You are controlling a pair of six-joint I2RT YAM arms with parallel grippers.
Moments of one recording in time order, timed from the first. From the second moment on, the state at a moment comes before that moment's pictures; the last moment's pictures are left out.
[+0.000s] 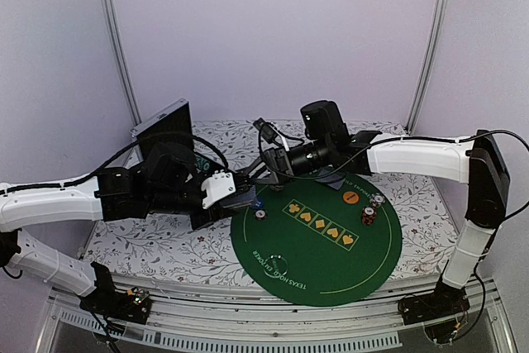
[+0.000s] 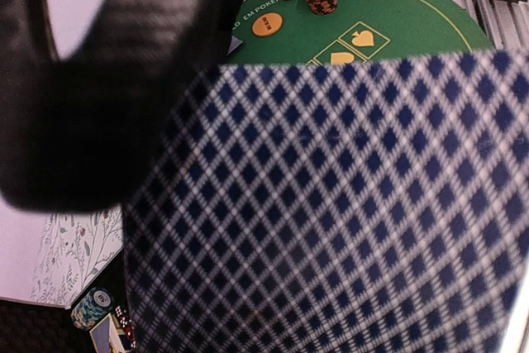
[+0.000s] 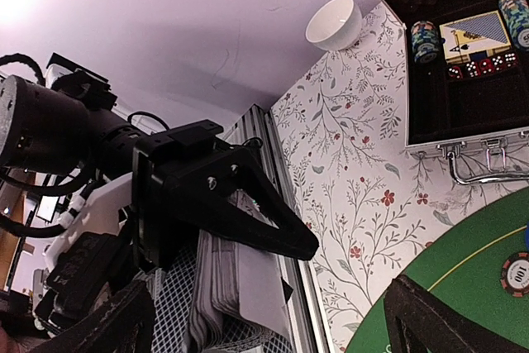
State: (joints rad) left arm -0.99 1.21 0.87 -0.30 -0.04 0.46; right arm 0.85 1.79 1.36 -0.02 -0.84 0.52
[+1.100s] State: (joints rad) left arm -0.99 1.21 0.87 -0.30 -0.05 0.46; right arm 0.87 1.79 1.46 -0.27 -0.72 0.44
